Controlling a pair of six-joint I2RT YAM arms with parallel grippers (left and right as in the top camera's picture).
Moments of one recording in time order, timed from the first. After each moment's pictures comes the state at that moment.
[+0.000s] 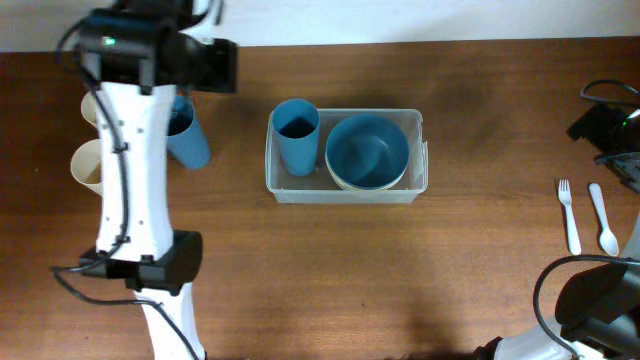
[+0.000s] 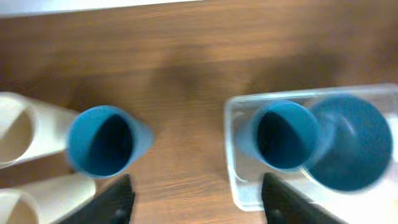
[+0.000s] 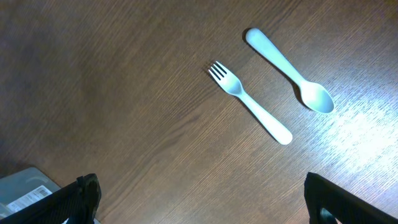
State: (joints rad) left arm -0.15 2.15 2.84 -1.68 0.01 -0.07; right arm -0.50 1.79 1.85 -1.32 0.03 0.37
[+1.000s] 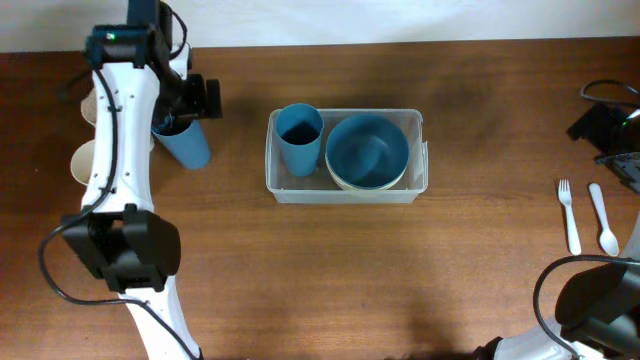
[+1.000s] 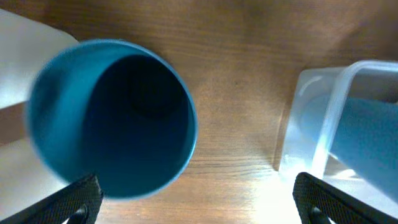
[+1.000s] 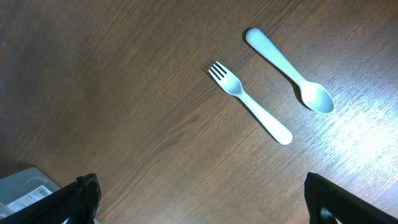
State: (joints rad) left arm 0.00 2.15 2.29 -1.47 0.03 -0.08; right arm -0.50 1.79 1.85 -1.32 0.03 0.37
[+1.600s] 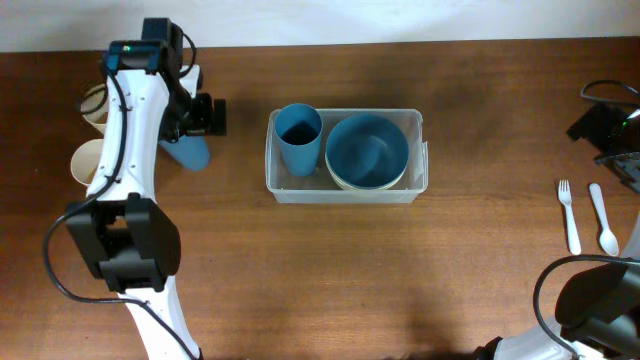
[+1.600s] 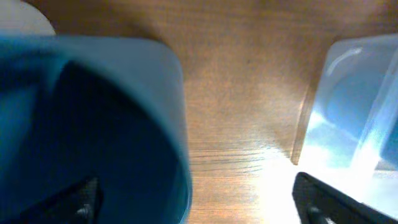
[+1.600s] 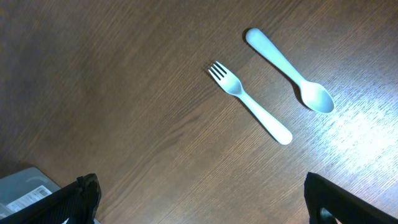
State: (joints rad) left arm 0.00 2.15 2.10 -1.39 0.03 -0.04; right arm -0.50 1.79 1.85 -1.32 0.03 0.37
